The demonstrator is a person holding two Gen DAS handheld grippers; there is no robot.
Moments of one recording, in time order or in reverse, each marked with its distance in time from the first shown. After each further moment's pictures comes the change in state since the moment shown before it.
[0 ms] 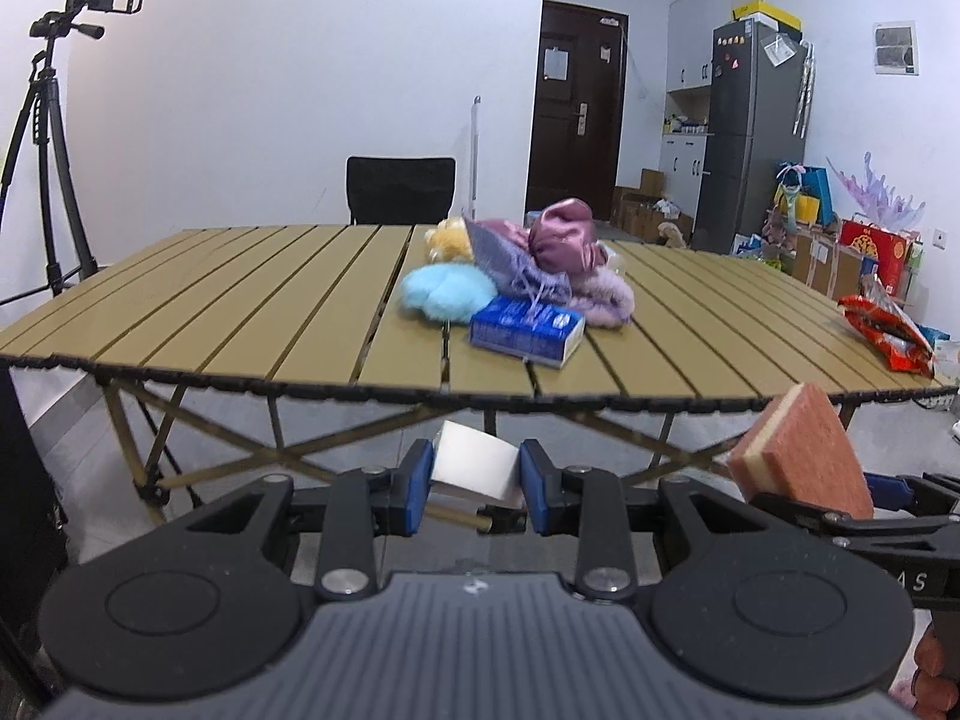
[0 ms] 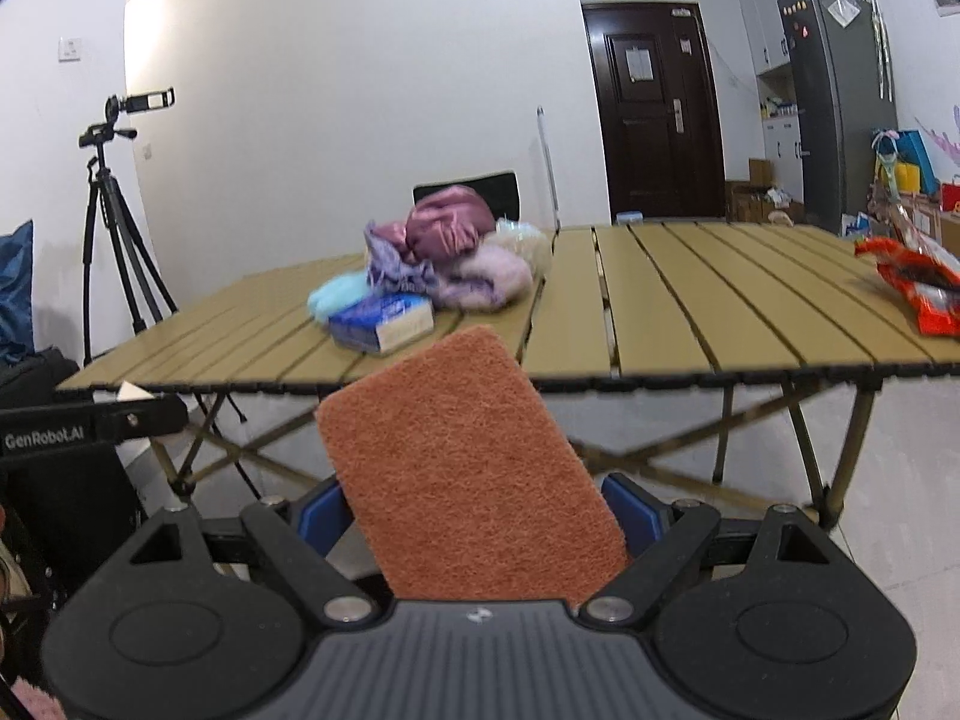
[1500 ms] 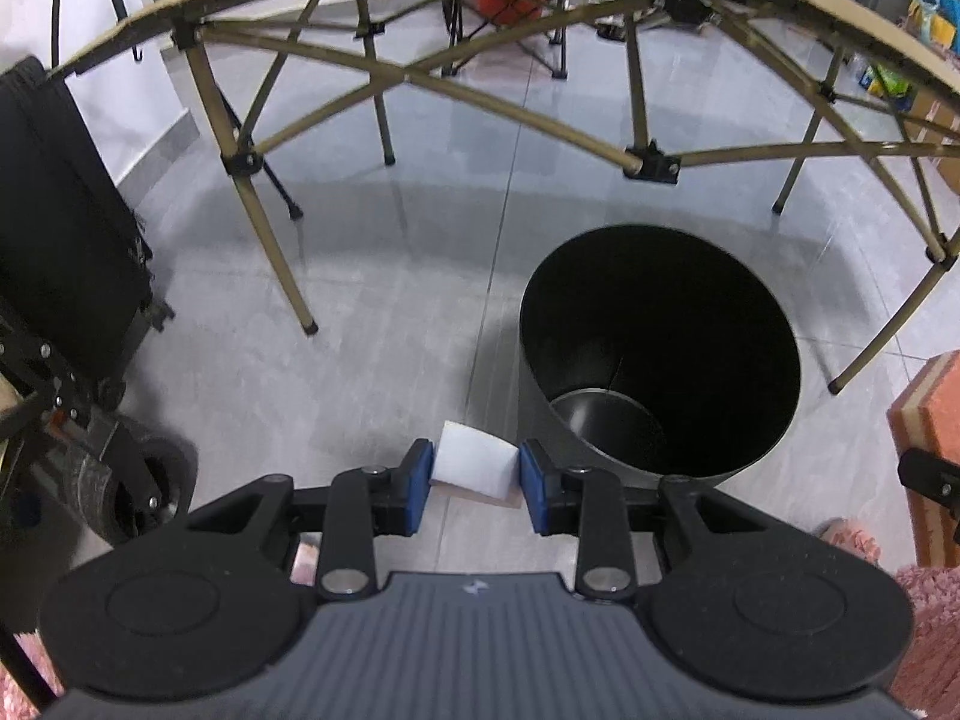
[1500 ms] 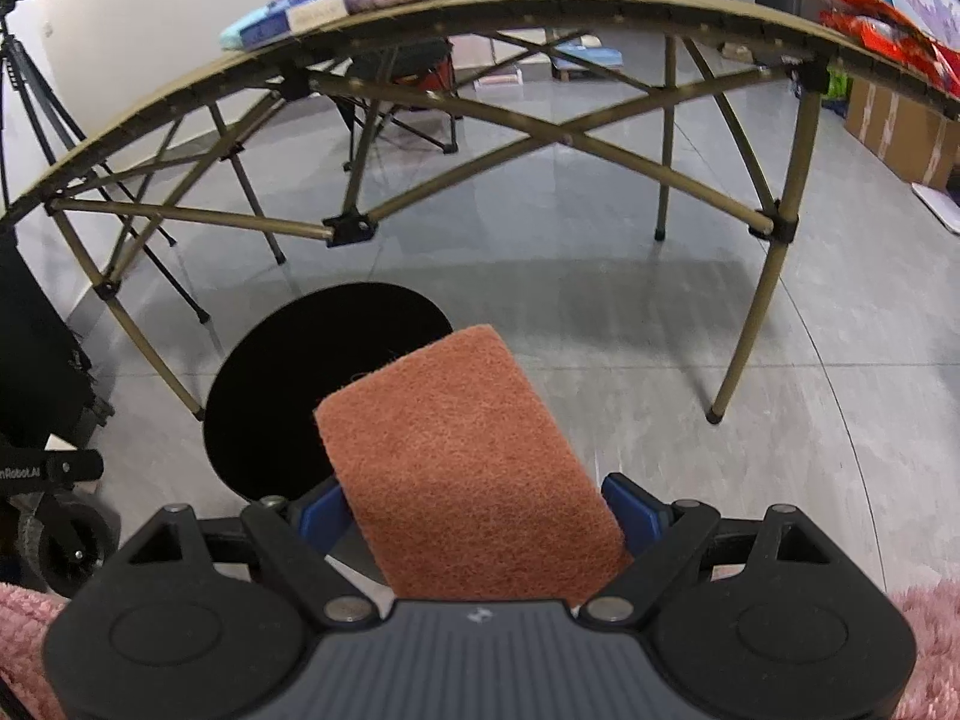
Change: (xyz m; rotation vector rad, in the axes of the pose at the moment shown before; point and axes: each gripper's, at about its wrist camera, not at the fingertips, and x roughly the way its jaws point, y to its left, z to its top) left arm 0.030 0.044 -0.119 -0.057 0.564 0.219; right arm 0.009 -0.009 -0.110 0.088 0.418 -0.135
